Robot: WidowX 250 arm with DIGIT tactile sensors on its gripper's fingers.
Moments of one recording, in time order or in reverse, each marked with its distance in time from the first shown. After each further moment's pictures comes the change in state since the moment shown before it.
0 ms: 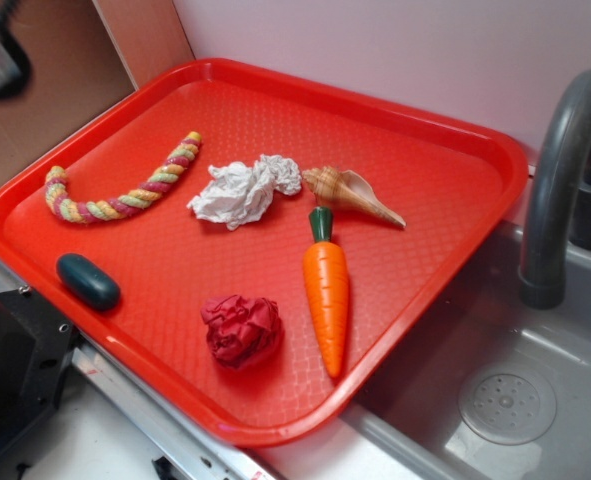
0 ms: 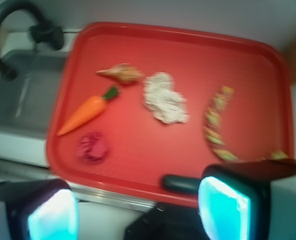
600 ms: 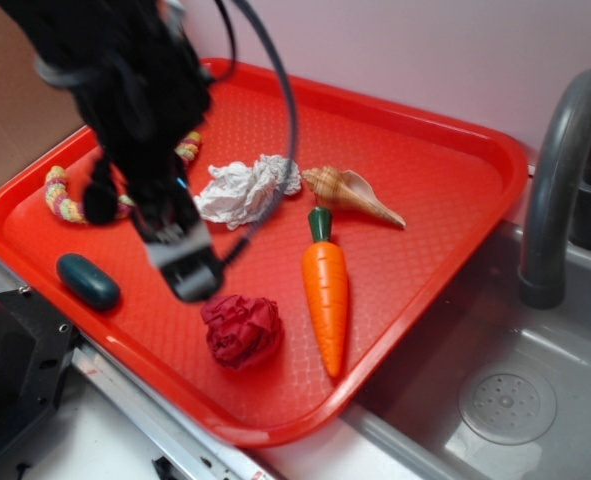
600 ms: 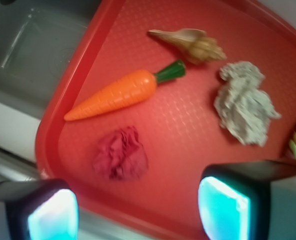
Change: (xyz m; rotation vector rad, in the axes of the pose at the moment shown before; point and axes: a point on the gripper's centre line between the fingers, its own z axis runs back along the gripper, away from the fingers) arm 0.018 -0.038 -0.108 0.113 0.121 -0.166
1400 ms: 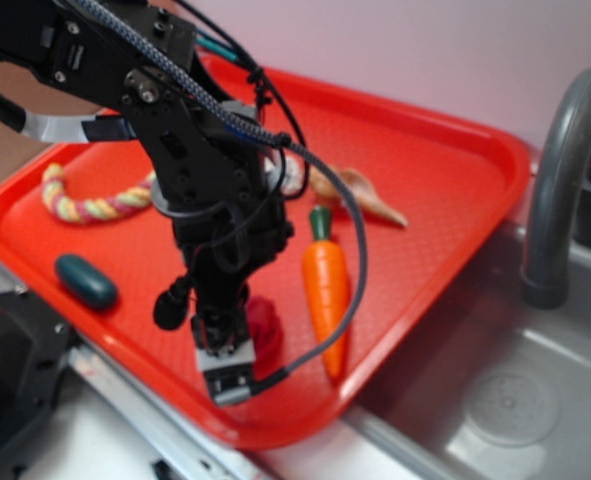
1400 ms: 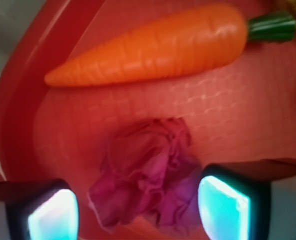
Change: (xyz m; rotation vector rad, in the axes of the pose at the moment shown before) arm -0.007 -0.012 -0.065 -0.034 0.173 -0.136
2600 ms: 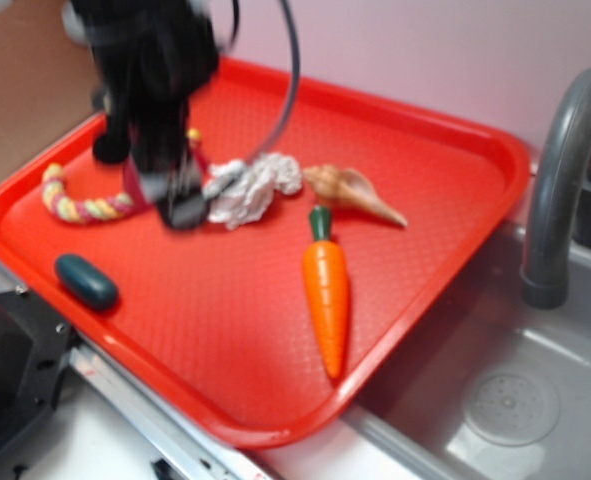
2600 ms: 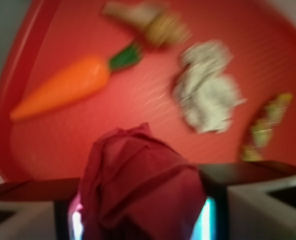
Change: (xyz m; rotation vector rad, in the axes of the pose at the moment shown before) arm -0.011 0.055 0.098 0.121 -0.069 0.282
